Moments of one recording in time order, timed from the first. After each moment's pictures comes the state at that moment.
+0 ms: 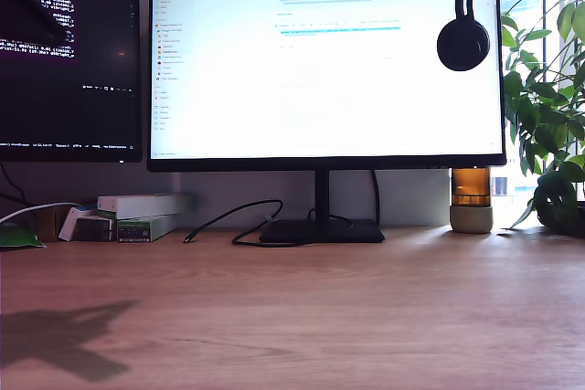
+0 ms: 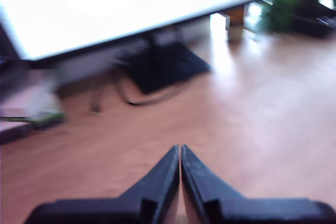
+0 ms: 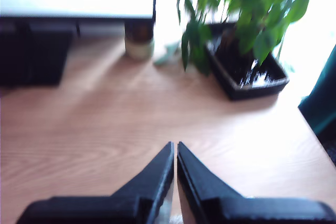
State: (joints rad) left arm -0.53 0.56 0.44 -0.14 -0.01 0.00; right arm 0.53 0.59 0.66 -0.58 0.69 0.24
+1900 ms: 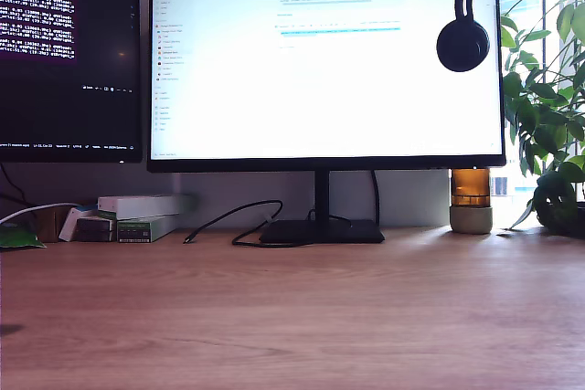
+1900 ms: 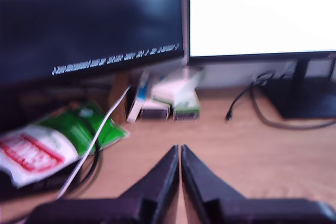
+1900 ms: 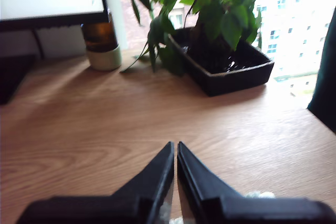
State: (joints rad) left arm -0.06 0.54 0.17 0.23 0.04 -0.06; right arm -0.01 0.43 0.08 0.11 0.22 0.06
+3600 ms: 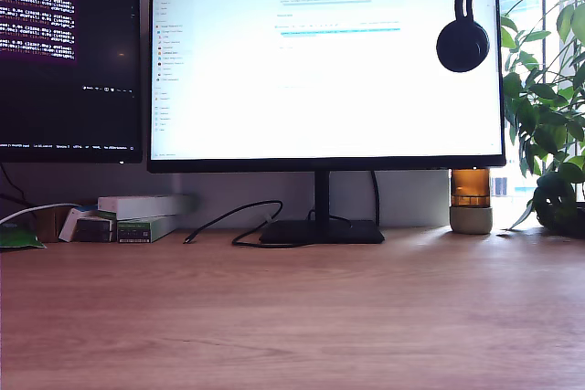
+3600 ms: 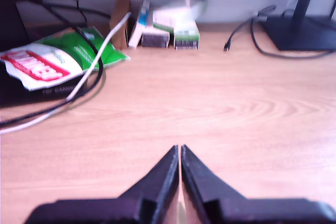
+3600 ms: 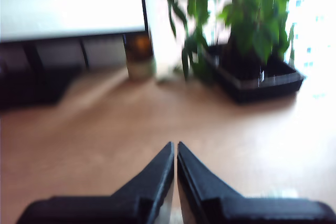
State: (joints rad) left arm -0.04 0.00 0.14 -0.46 0.06 -0.08; right arm 0.00 0.13 0.08 -0.17 0.11 0.05
